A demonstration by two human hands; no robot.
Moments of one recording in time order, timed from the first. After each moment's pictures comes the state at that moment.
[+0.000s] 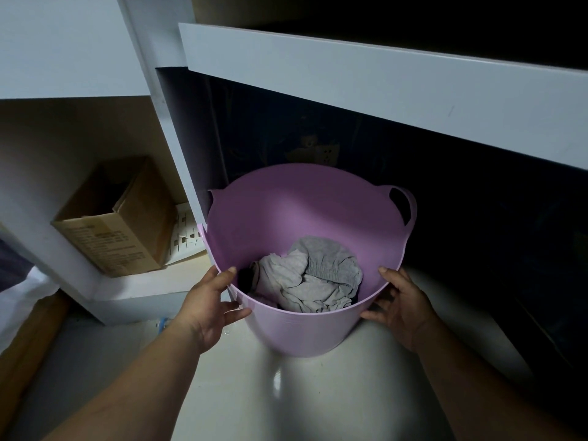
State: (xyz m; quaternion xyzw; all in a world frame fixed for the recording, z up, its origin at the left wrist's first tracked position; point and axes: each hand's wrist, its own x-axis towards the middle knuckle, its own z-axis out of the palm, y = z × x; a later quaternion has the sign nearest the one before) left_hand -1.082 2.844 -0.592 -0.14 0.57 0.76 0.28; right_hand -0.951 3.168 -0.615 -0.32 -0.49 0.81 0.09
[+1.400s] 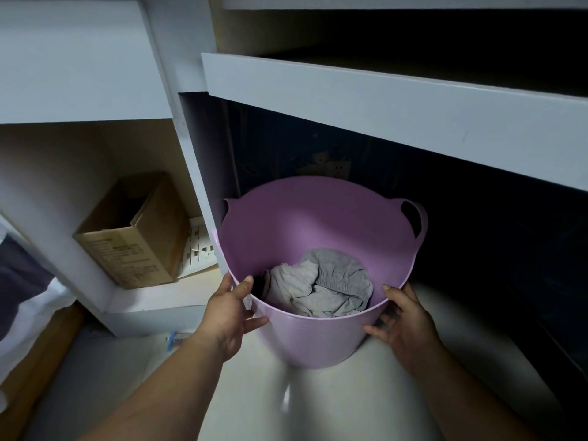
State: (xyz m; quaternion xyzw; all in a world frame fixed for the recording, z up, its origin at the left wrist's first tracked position) left_hand -1.076 2.867 -0.572 -0.17 0.57 0.77 0.23; right_hand -0.957 3.138 -0.593 -0.33 -0.46 0.82 0.12
